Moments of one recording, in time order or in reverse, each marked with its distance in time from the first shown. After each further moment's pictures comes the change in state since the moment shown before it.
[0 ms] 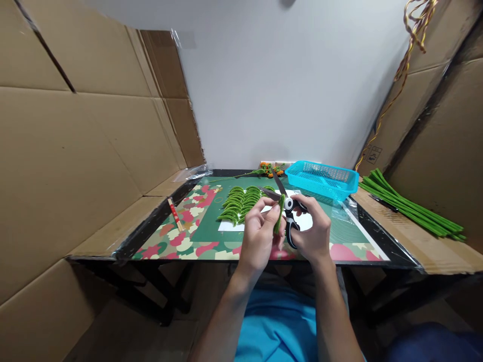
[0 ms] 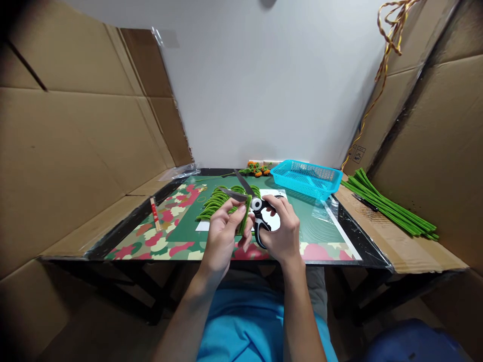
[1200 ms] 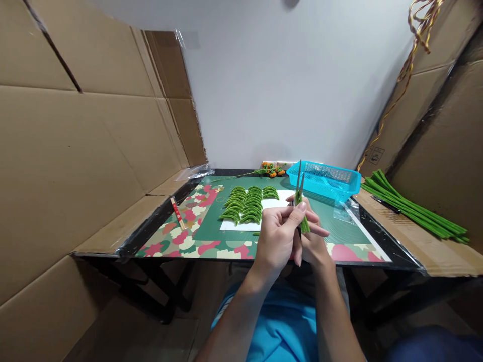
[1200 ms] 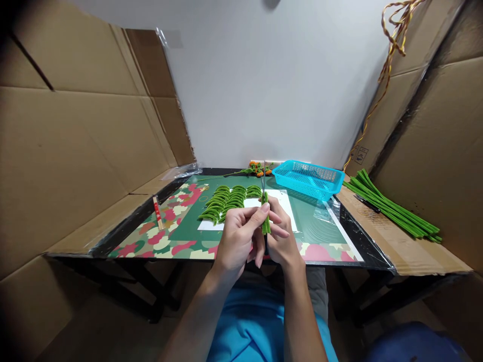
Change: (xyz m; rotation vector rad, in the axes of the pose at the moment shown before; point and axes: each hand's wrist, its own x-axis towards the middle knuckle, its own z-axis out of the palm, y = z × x) left_hand -0.002 0.008 0.027 -0.002 -0.140 -0.129; right_hand -0.004 0.003 0.004 0.293 -0.216 0.161
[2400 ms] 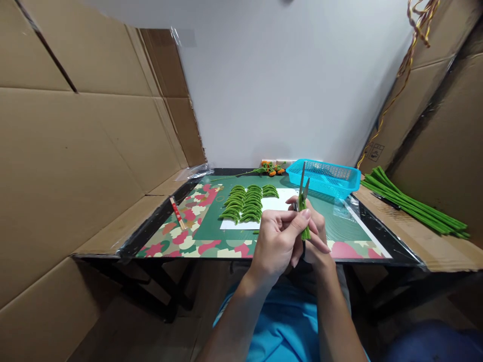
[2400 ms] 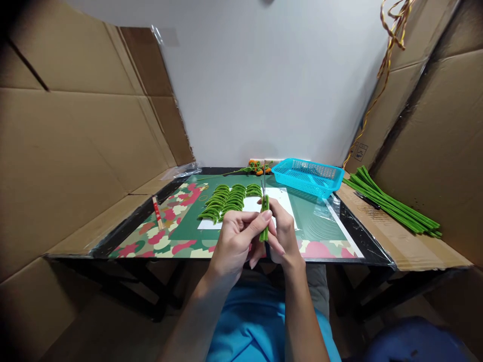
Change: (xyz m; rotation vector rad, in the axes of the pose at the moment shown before) left_hand -0.008 0.003 0.001 -0.006 -0.060 0.035; right_hand -0.005 -0.009 -0.005 -0.093 0.032 0.031
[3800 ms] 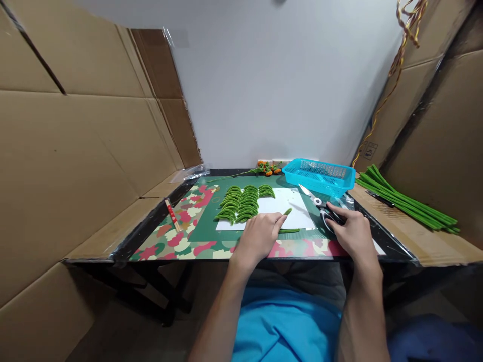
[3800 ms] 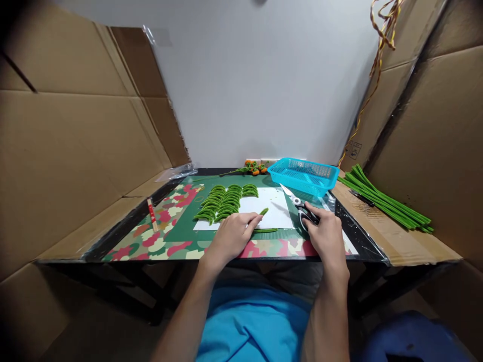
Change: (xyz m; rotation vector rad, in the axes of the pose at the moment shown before) left_hand 0.022 -0.036 -0.061 1.387 -0.034 0.049; right_hand -0.010 0.052 -0.093 -0.668 0.122 0.387
